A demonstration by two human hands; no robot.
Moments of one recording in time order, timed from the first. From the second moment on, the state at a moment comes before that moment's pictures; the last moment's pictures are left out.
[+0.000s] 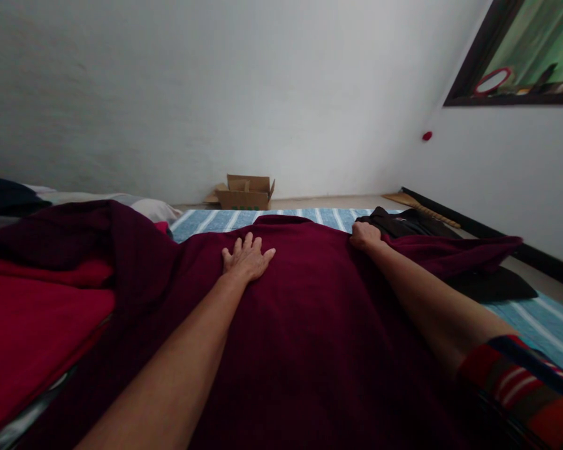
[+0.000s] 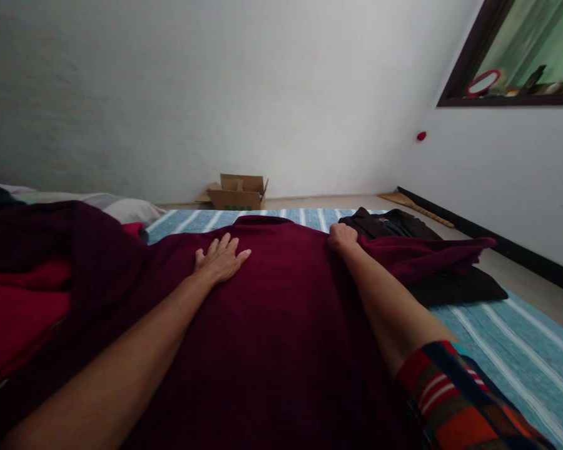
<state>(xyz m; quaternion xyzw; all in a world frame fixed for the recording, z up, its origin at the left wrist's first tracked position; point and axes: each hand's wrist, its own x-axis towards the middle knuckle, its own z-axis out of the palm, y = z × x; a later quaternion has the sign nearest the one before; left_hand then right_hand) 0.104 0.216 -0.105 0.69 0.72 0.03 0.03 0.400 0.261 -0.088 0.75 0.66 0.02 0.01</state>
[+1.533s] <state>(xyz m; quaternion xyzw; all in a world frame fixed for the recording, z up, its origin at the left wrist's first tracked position) 0.140 0.097 -0.094 0.80 0.60 -0.01 0.10 0.377 0.127 -0.127 0.61 0.78 -0.03 -0.09</state>
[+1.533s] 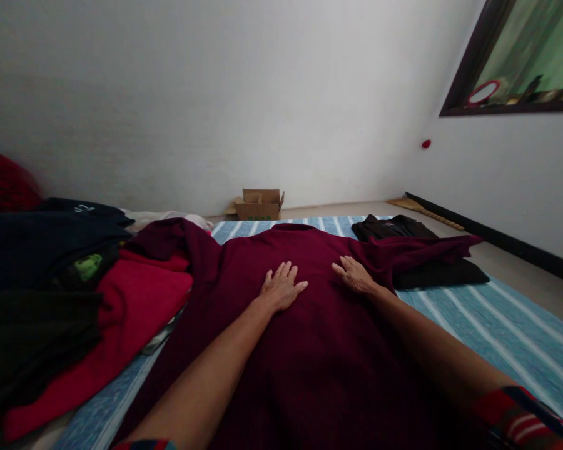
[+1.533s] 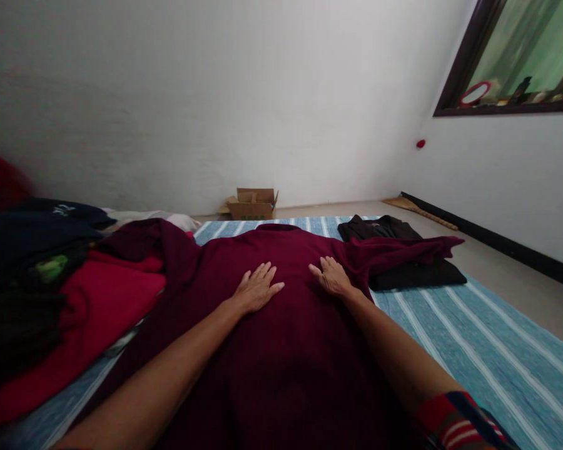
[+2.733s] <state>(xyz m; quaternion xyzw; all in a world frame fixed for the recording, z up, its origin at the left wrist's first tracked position) 0.162 0.003 -0.079 0.79 0.59 -0.06 0.15 0.416 0.022 -0.132 0.64 0.76 -0.02 -0.06</state>
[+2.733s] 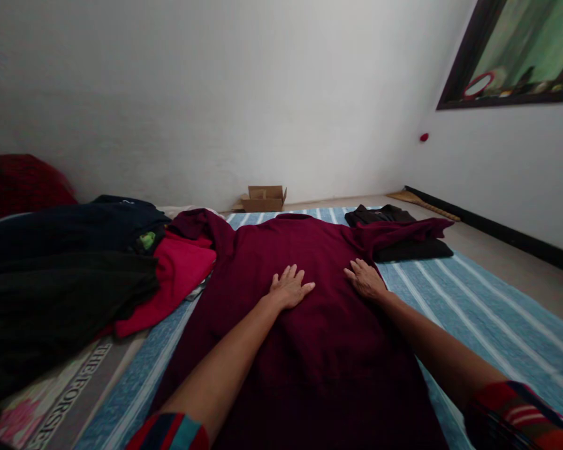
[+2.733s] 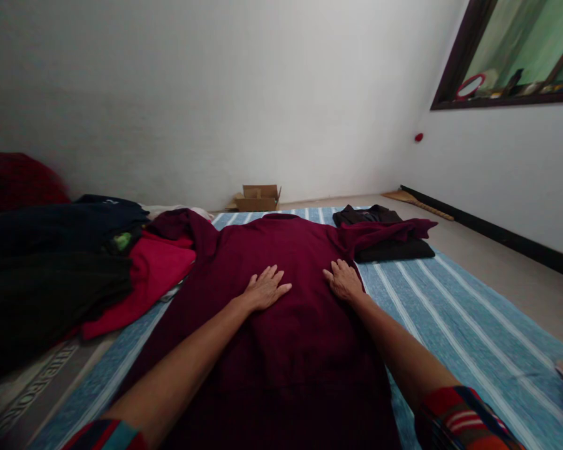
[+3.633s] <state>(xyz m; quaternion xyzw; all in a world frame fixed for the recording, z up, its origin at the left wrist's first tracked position) 0.159 -0.033 -0.098 0.80 0.59 -0.01 0.10 0.411 -0.033 -0.126 0.64 0.77 -0.03 -0.05</state>
